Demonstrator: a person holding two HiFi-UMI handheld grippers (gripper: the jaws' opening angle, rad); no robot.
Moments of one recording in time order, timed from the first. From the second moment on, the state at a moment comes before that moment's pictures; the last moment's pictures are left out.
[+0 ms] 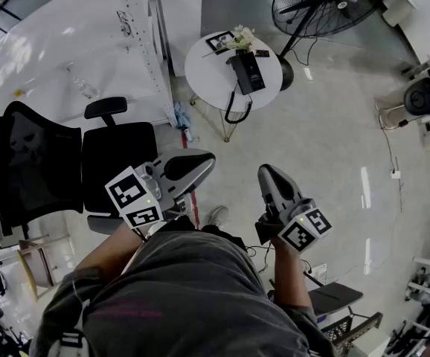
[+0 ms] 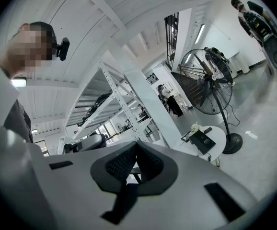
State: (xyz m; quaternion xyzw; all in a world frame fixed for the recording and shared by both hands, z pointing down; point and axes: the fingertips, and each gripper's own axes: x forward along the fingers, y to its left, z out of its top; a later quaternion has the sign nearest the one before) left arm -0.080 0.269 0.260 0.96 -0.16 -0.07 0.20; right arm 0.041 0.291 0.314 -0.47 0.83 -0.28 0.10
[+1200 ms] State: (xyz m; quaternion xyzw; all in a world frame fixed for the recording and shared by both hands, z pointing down) left arm -0.011 0.307 0.274 0.96 -0.21 -0.06 0.19; right arm 0.118 0.314 0.325 -0.43 0.85 -0.28 0.11
